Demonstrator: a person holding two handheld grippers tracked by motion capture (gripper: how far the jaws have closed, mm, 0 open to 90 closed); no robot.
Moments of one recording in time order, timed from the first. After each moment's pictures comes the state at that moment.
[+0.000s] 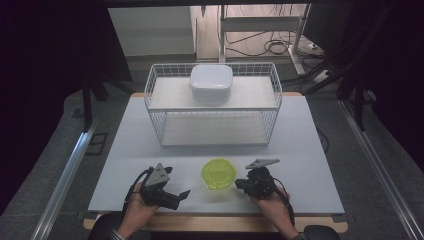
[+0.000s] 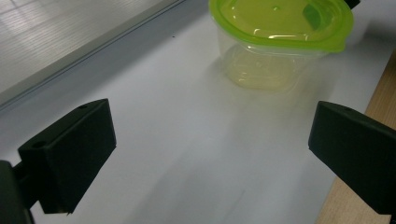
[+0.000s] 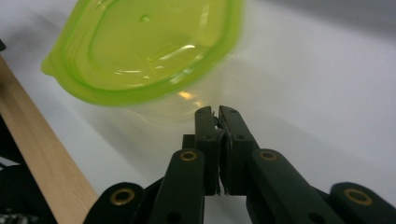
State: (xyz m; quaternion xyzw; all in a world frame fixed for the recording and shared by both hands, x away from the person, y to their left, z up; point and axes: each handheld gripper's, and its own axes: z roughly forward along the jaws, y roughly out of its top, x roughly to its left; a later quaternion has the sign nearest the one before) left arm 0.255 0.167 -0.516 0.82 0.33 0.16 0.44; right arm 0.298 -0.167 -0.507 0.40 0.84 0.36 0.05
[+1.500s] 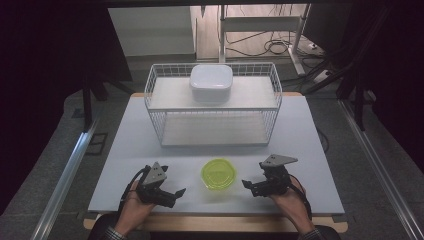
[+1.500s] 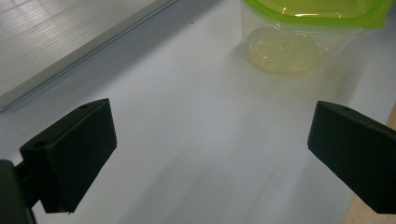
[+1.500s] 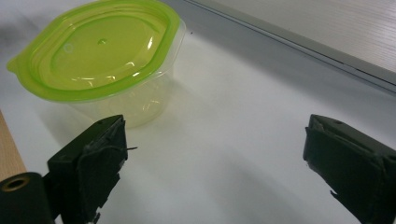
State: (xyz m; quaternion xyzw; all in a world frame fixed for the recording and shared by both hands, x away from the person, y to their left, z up) left arm 0.260 0.178 -0.521 0.83 0.33 0.17 0.41; right arm 0.311 -0.207 -0.500 0.34 0.84 0.41 0.12
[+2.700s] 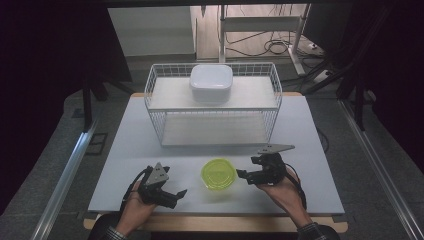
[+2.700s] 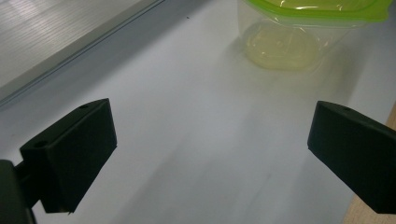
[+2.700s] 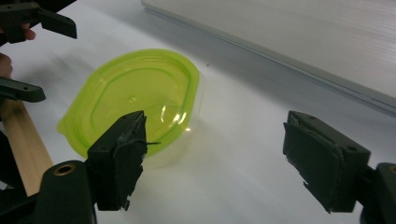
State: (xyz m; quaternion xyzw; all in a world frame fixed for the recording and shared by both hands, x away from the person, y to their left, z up) left arm 0.260 0.174 -0.523 0.84 0.33 0.17 0.41; right arm 0.323 -0.189 -0.470 0.36 0.83 0.42 0.08
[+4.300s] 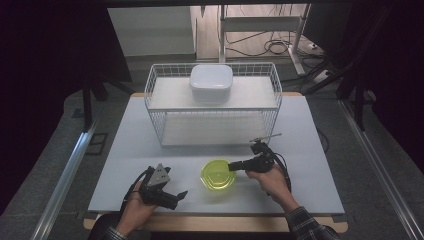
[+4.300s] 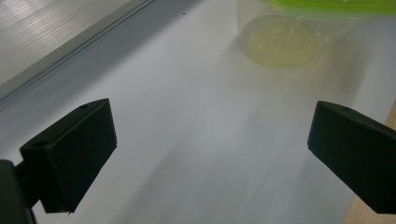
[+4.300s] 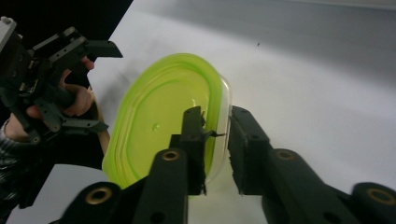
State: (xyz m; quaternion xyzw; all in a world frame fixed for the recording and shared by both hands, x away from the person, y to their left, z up) left arm 0.259 0.171 -0.525 0.84 0.32 0.17 0.40; right arm 0.374 -0.172 -0.498 0.42 0.79 0.42 -0.16
